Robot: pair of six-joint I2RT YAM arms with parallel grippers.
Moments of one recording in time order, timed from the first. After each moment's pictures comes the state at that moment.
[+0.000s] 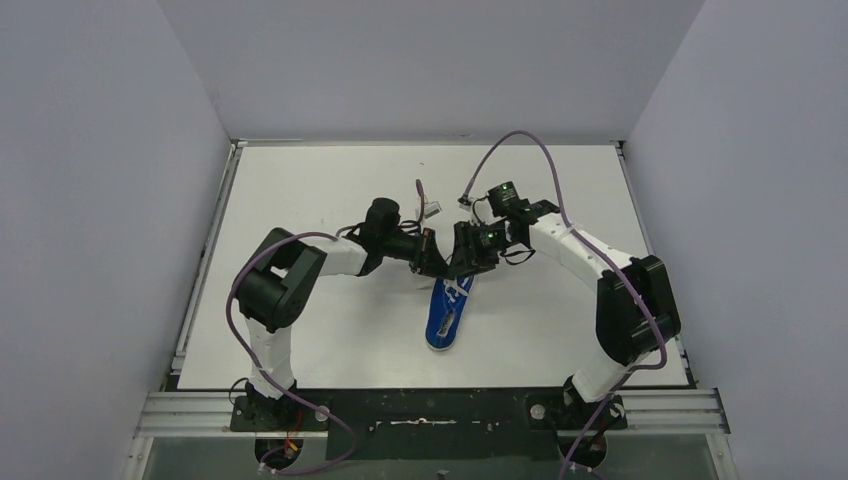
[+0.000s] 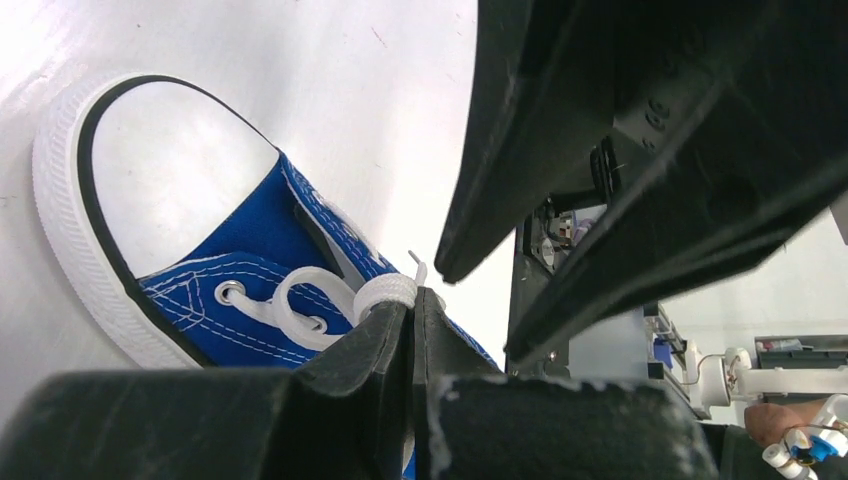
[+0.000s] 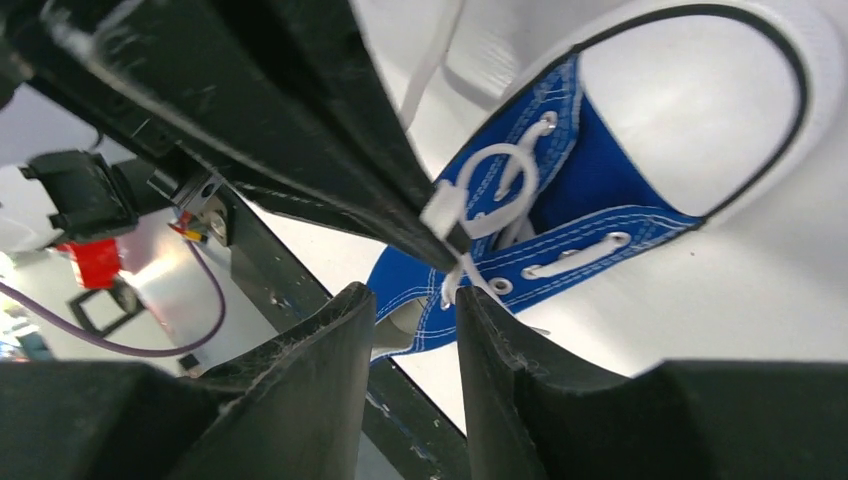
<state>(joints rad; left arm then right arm) -0.57 1.97 1.02 0.46 1.03 -0.55 0.42 1.66 1.19 -0.66 -0.65 0.27</state>
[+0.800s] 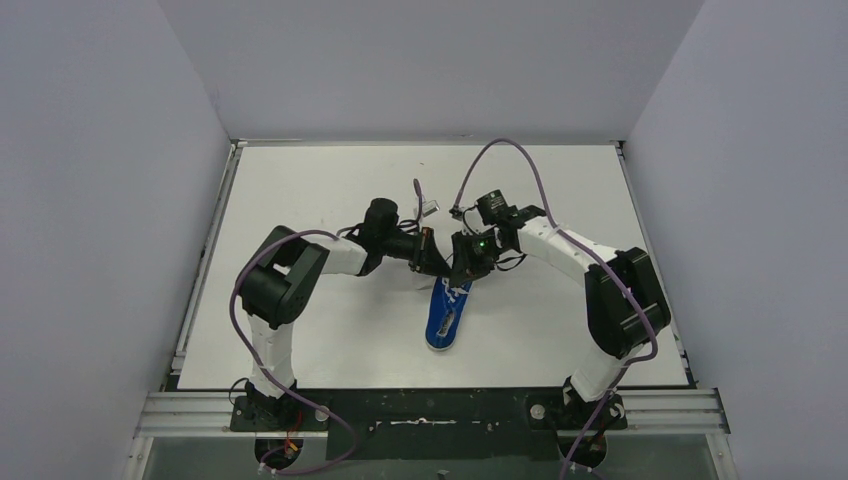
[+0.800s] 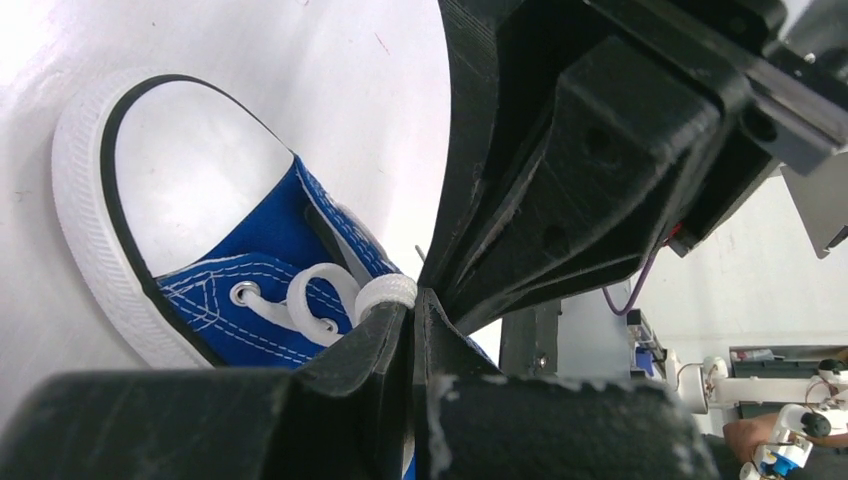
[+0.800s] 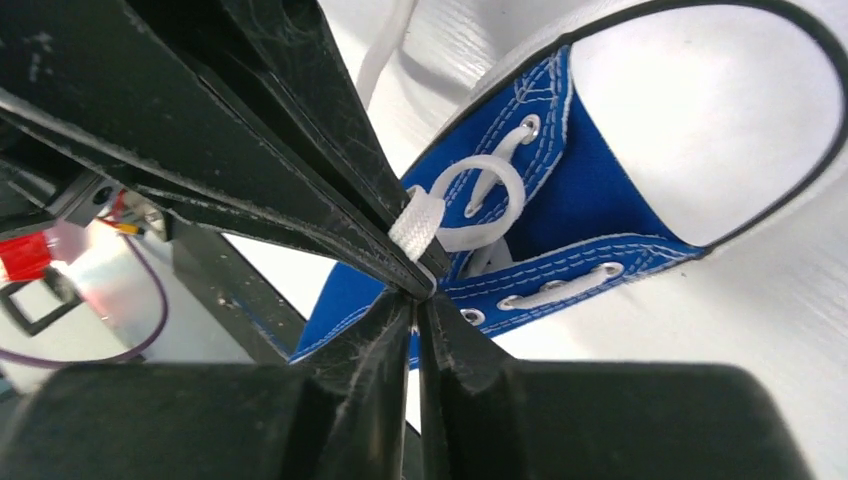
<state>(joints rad) -0.56 2.00 1.02 0.52 1.04 -0.62 0.49 1.71 1.17 -0.65 -0.56 0.21</state>
